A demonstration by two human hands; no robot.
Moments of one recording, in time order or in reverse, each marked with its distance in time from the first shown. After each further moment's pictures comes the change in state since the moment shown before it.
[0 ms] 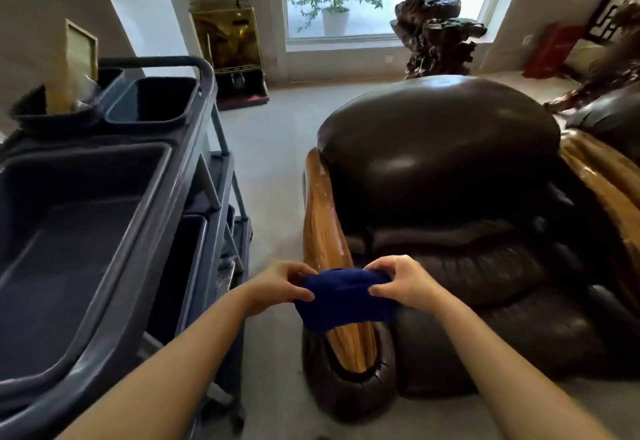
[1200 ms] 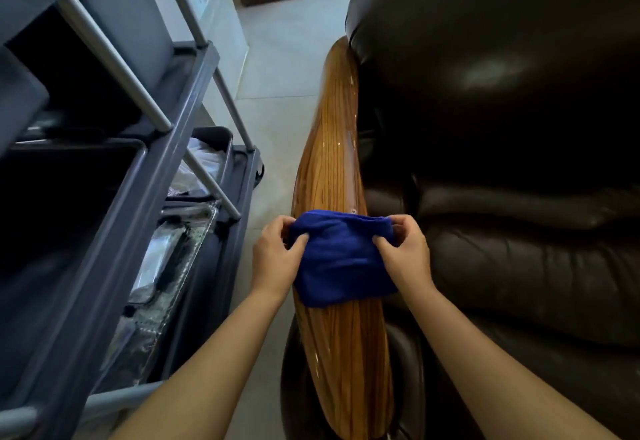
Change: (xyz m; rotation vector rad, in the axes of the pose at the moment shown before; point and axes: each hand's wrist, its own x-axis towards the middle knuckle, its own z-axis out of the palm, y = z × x) left_hand 0.281 -0.156 0.043 0.071 0.898 -0.024; right_hand 0.262 0.216 0.097 0.412 0.350 0.129
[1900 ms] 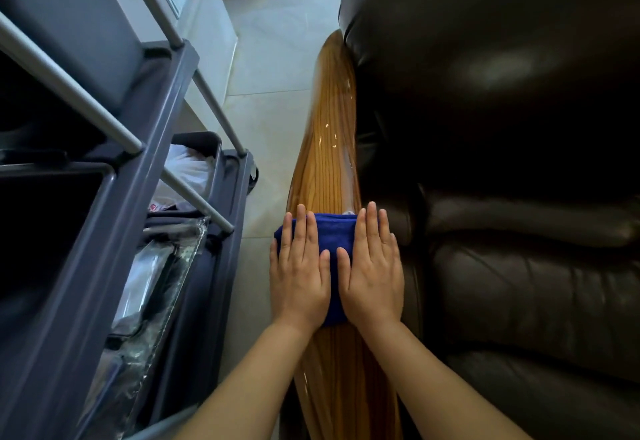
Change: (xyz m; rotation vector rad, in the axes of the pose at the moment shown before) left_hand 0.038 -0.004 0.055 0.499 -0.070 0.253; right_hand 0.031 0.002 0.063 -0.691 0.061 -0.345
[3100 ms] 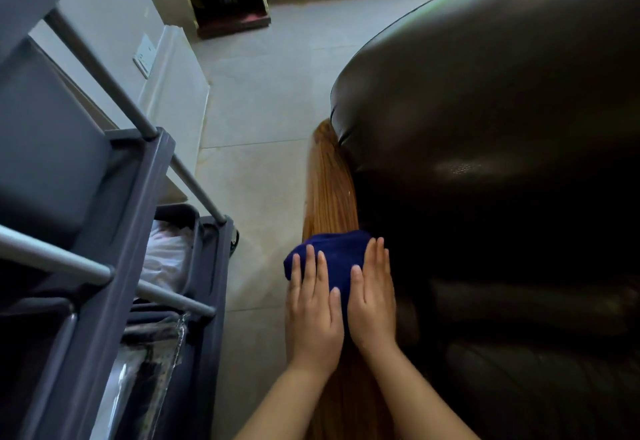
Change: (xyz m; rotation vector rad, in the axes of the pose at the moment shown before) left_hand 0.147 0.012 -0.024 -0.269 -0.069 0.015; right_hand 0.160 -0.032 -0.011 0.362 -0.036 0.274
